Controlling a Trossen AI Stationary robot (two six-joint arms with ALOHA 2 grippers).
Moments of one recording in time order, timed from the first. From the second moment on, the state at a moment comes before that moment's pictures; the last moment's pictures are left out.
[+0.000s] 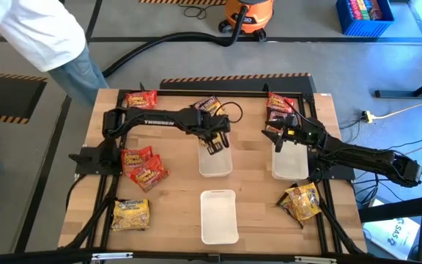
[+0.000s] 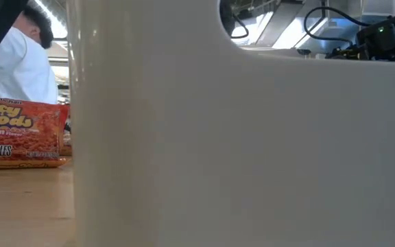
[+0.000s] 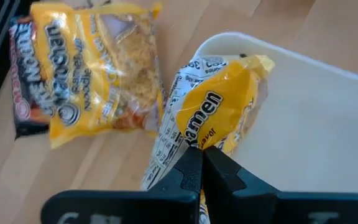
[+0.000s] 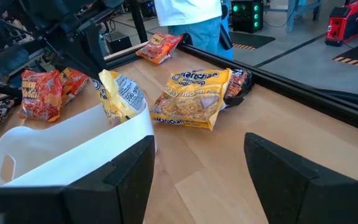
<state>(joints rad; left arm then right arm) 0.14 1.97 1.66 -0.90 -0.26 -0.31 -0.55 0.62 0.05 0.39 -0.18 0.19</state>
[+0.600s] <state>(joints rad) 0.15 1.97 1.66 -0.85 -0.27 -0.25 -0.55 0.62 0.05 0.39 -0.18 0.19</state>
